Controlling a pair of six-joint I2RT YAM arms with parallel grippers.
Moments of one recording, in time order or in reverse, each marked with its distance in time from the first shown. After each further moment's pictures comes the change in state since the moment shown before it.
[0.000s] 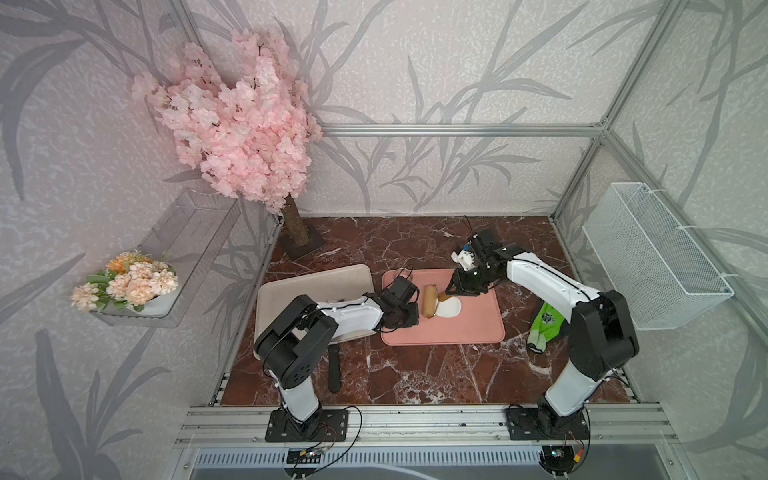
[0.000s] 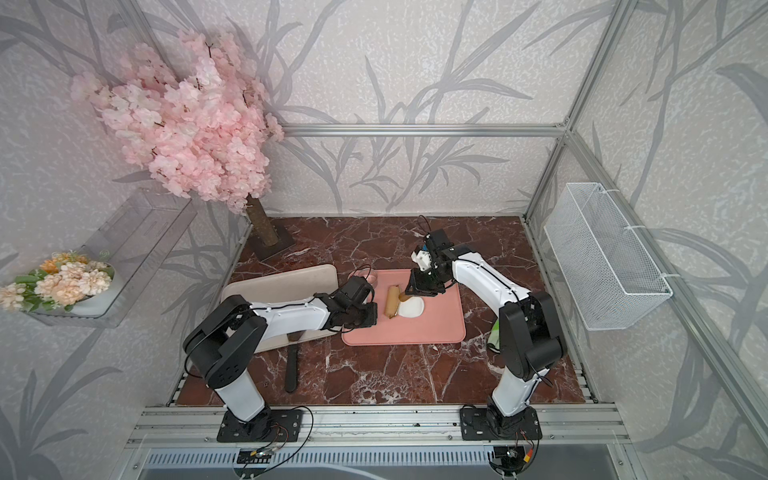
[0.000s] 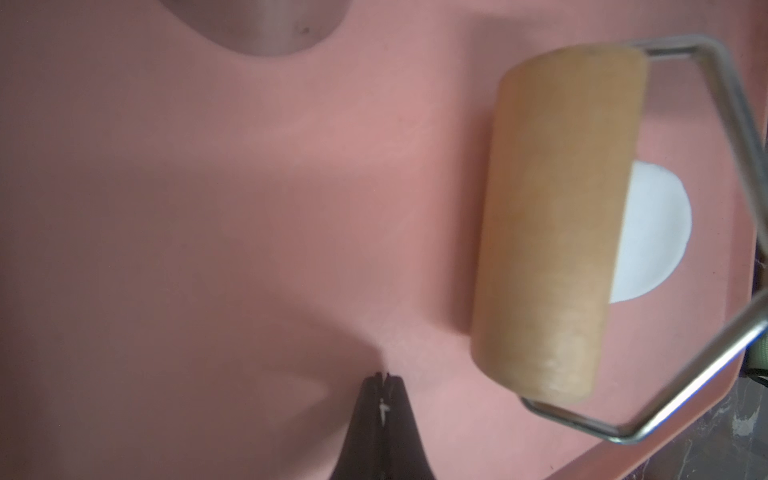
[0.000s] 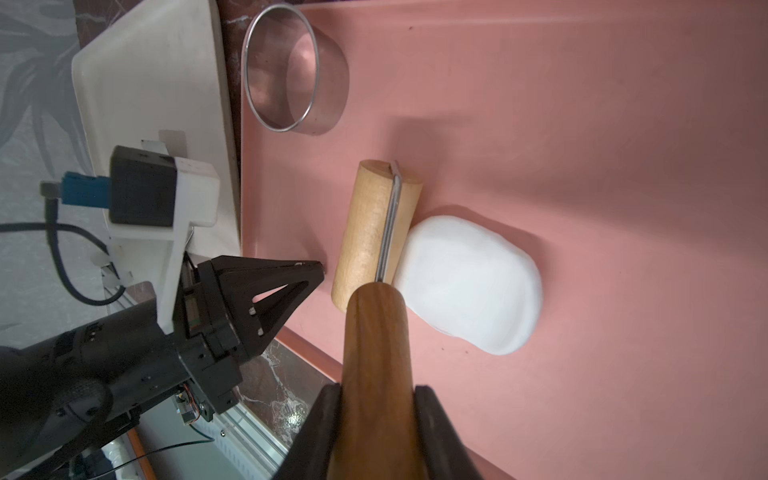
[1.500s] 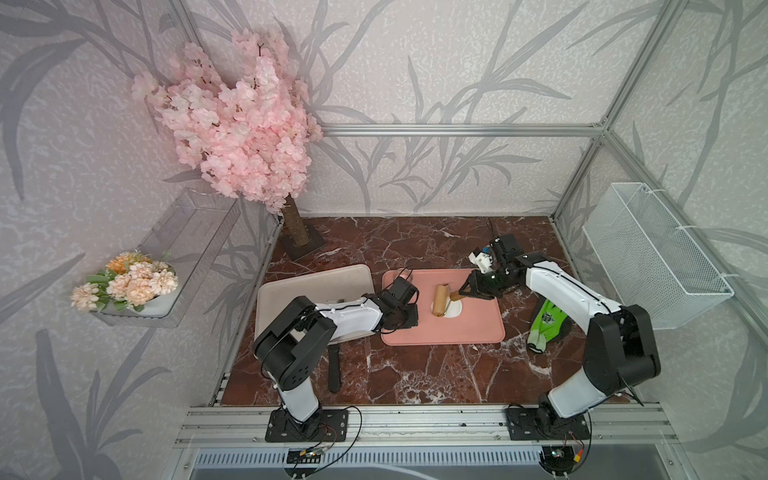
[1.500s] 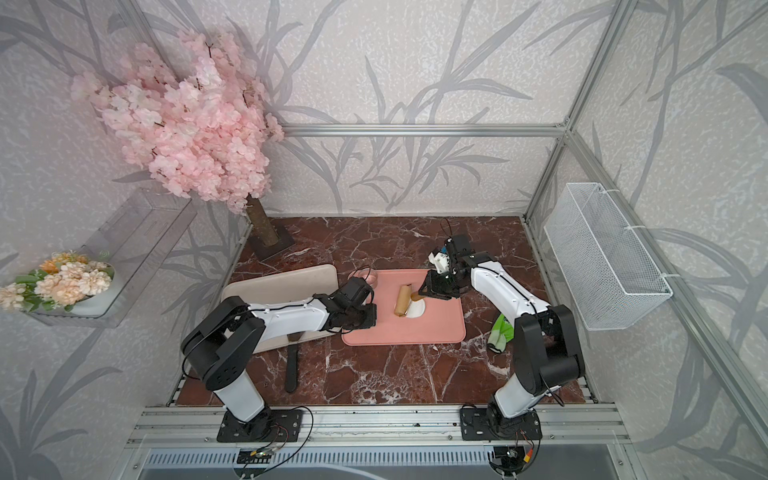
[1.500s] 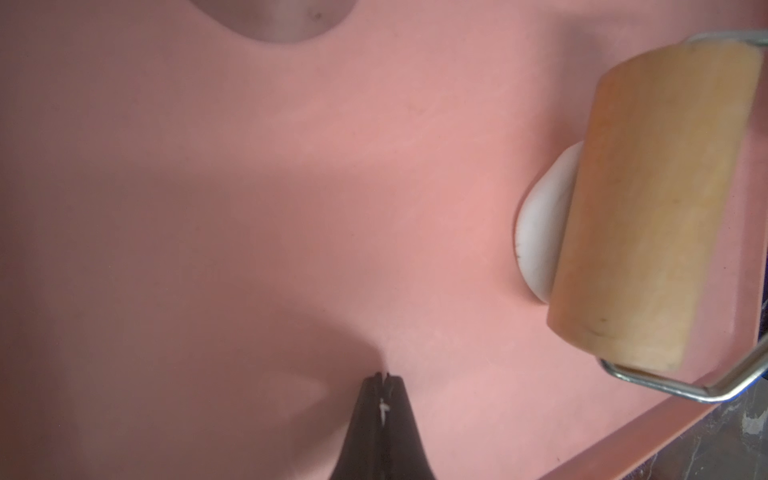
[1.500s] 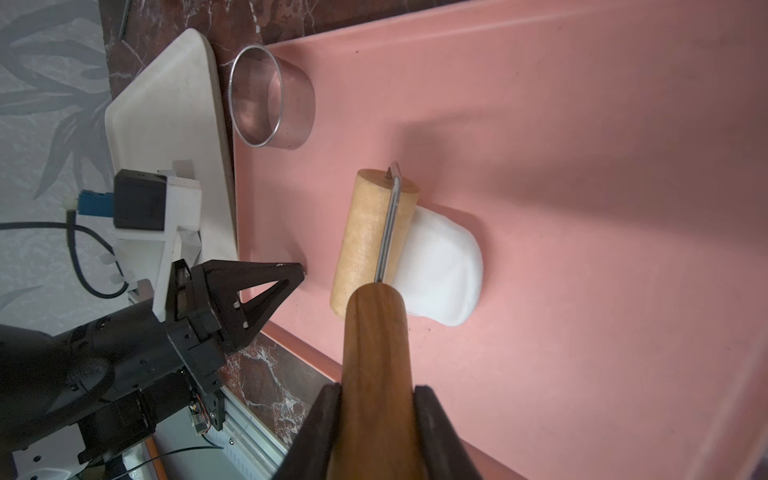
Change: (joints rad) left arm -0.004 -0.013 -0.007 -0.018 -0.010 0.000; right arm -0.128 -0.093 -0.154 0.068 -0.050 -0.001
